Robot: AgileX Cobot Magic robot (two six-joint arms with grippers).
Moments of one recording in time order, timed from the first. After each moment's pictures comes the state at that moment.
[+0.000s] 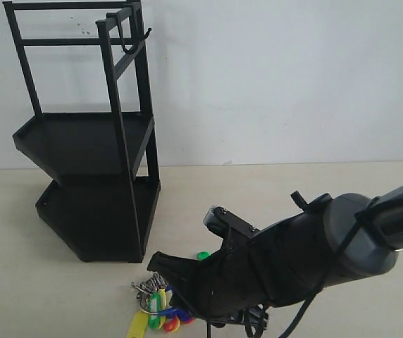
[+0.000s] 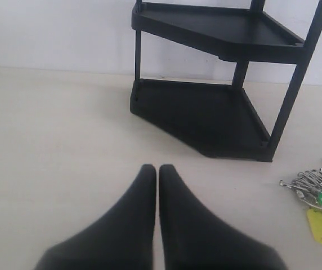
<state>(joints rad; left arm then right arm) 0.00 0.00 0.00 -0.15 0.29 0.07 0.63 1.96 -0.99 1.74 0.09 -0.74</state>
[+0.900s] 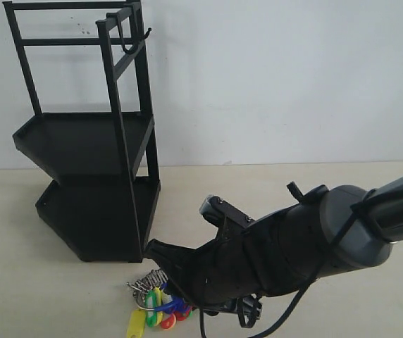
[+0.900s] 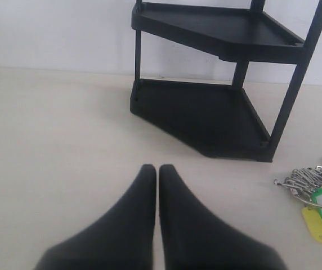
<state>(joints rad) 0.00 0.00 0.00 -0.15 0.29 0.07 0.63 1.96 -1.03 1.75 0.08 -0.73</state>
